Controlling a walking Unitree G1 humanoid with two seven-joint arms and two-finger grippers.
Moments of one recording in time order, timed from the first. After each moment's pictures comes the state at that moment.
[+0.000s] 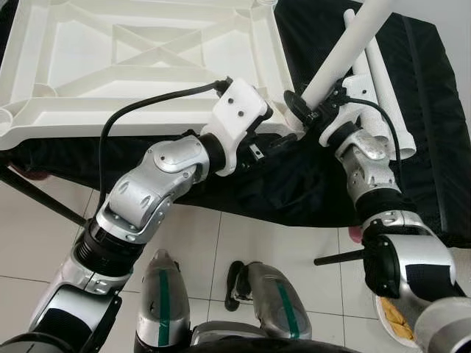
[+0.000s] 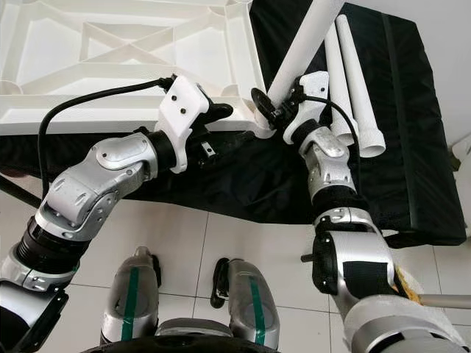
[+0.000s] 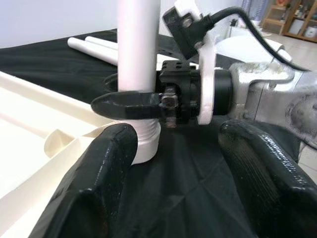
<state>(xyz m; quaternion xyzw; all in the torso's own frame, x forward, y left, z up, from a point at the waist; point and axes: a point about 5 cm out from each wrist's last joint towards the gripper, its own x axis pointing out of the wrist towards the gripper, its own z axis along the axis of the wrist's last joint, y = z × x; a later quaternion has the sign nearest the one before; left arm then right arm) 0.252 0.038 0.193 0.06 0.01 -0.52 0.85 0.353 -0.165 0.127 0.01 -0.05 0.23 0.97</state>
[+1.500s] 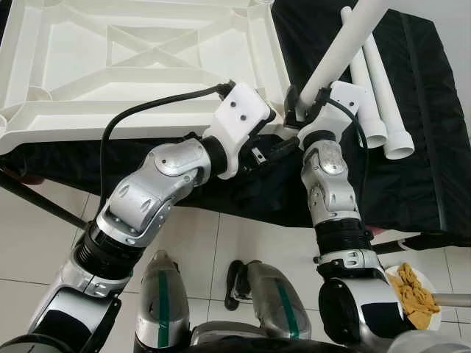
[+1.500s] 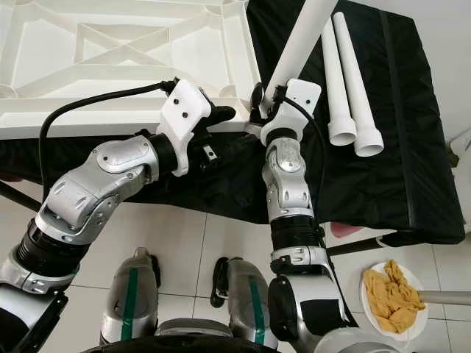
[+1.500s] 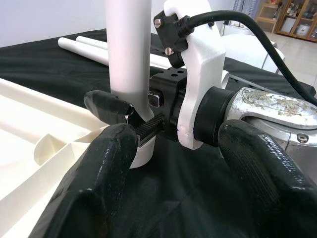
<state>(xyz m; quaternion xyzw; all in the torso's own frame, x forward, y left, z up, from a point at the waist) 0.250 0.036 0.192 0.07 0.01 -0.53 0.85 0.329 -0.132 0.135 0.06 -0.04 -0.03 1.00</state>
